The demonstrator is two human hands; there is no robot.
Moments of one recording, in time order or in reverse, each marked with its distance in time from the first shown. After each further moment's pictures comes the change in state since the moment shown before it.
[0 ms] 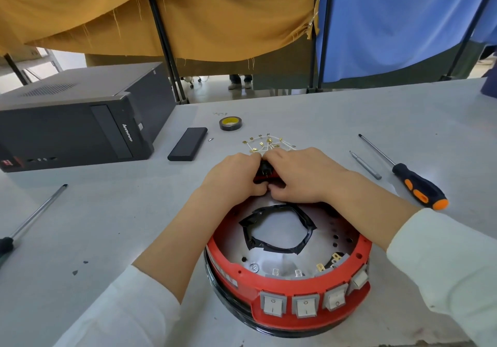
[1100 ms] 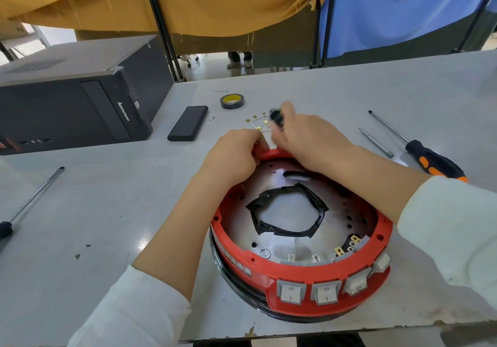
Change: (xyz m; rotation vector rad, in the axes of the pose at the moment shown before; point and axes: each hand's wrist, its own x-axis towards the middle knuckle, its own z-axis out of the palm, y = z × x) left_hand -0.008 -0.005 -0.005 -0.308 0.025 -0.105; right_hand 0.015 -0.007 0.001 0.135 0.160 0.246
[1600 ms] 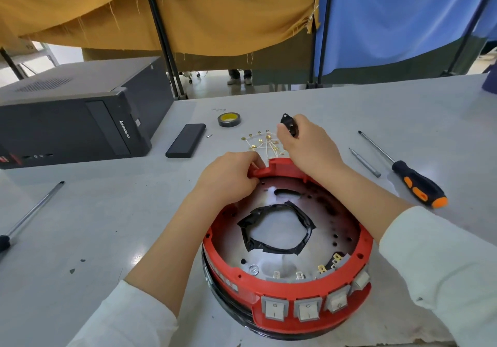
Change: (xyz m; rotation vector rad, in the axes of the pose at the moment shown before) left_hand -0.004 0.002 0.000 0.013 -0.025 0.010; right_hand 0.008 0.014 -0.007 0.482 0.101 0.424
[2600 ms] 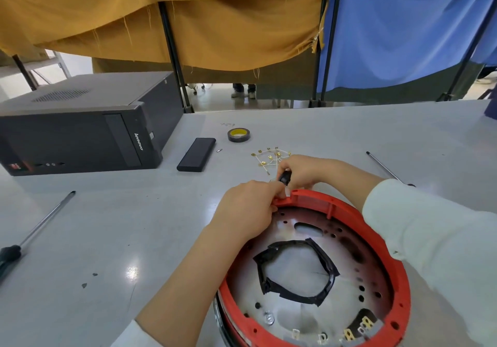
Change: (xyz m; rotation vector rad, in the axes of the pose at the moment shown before) left_hand -0.022 0.009 0.004 0.082 0.014 0.104; right_hand 0.046 0.002 0.020 -0.231 -0.817 0.041
